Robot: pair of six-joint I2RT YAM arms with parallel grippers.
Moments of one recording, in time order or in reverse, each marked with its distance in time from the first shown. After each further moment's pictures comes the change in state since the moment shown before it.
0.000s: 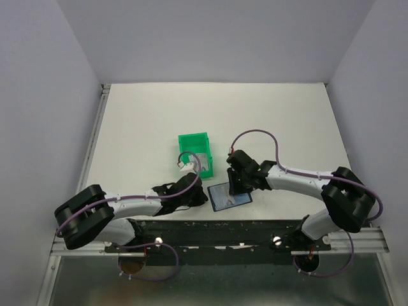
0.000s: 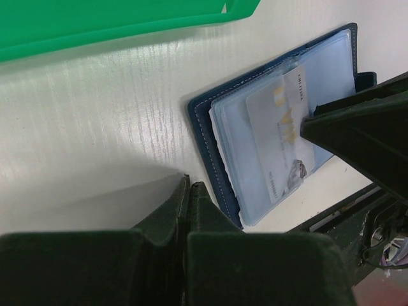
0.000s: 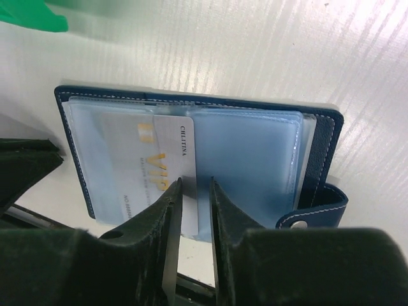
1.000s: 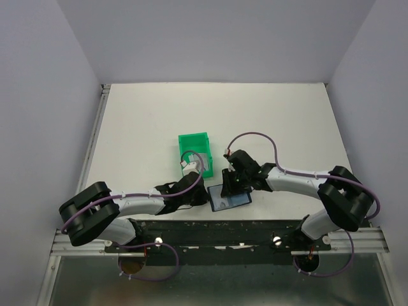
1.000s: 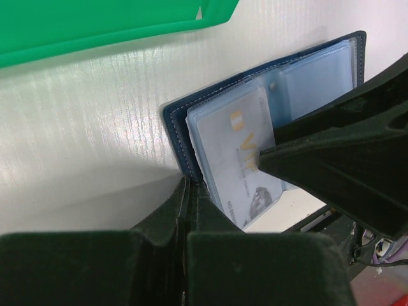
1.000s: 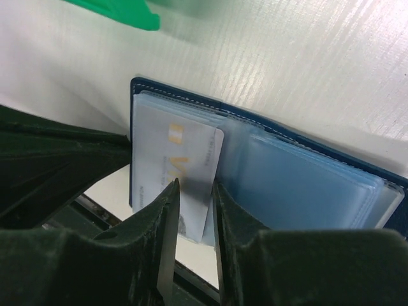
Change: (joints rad) left arm 0.000 0.055 0.017 0.061 0.029 0.002; right arm -0.015 0.024 -0.053 0.198 -0.212 -0.008
